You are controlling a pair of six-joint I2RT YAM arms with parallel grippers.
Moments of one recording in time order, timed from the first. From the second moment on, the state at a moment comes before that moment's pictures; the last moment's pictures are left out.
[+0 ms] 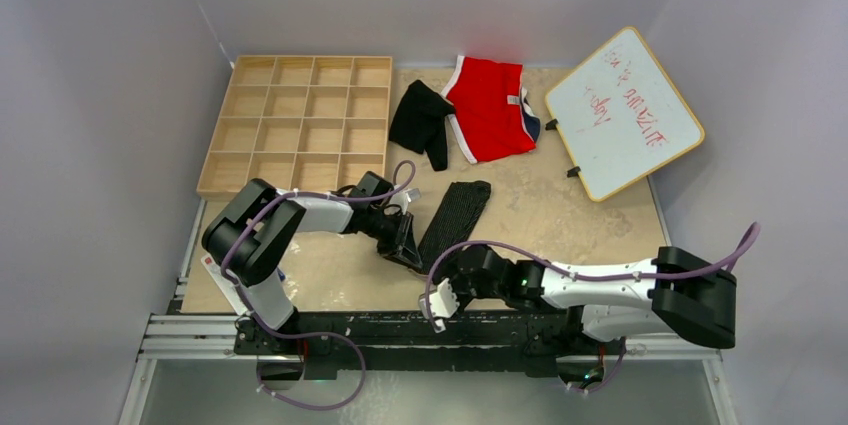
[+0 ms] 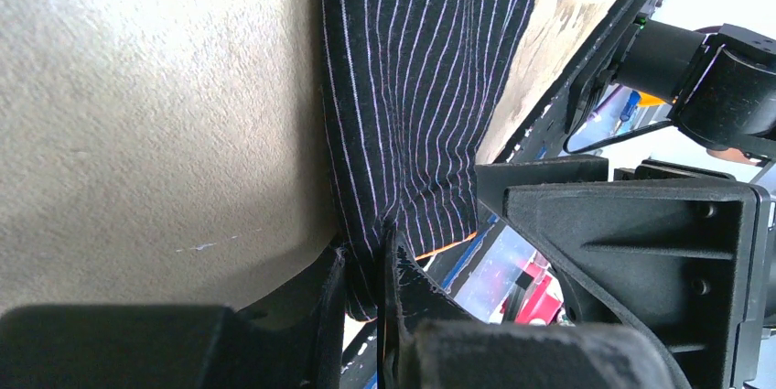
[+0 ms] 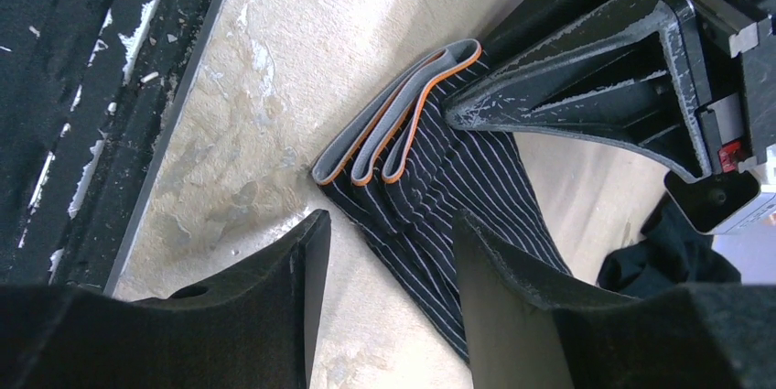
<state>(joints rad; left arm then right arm) -0.59 1.73 0.72 -0.10 0.76 -0.54 1.21 1.21 0.40 0.05 -0.07 -1.00</state>
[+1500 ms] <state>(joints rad) -0.53 1.63 0.63 -0.07 0.73 -0.61 1.23 1.34 0.35 0.34 -0.08 -0.86</state>
